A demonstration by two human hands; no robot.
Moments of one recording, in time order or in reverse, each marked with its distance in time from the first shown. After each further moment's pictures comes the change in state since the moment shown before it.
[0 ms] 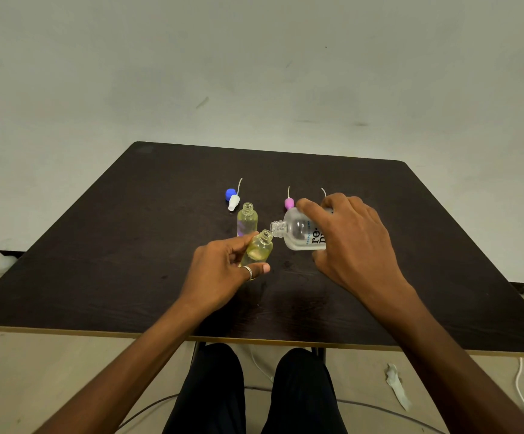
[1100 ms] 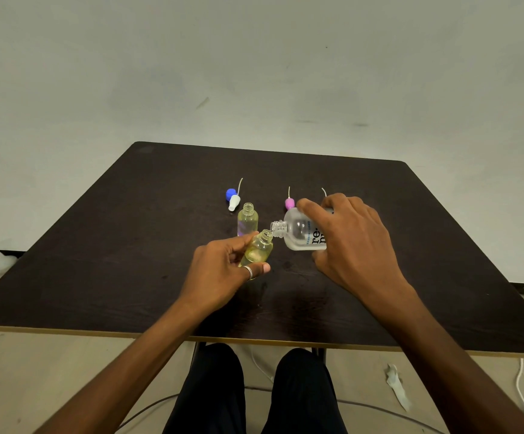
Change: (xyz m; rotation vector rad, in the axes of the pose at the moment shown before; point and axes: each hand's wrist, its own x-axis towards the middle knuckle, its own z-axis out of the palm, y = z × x) left_hand -0.002 0.004 -0.002 0.005 0.011 0.004; right_hand 0.000 0.000 0.000 0.017 0.002 -0.005
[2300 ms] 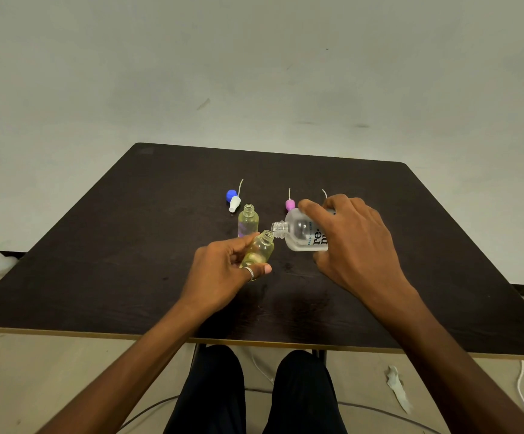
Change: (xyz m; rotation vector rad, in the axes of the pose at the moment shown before) left_hand -0.001 0.003 0.000 -0.018 0.001 -0.004; right_hand 0.000 0.001 0.000 -0.007 0.012 0.009
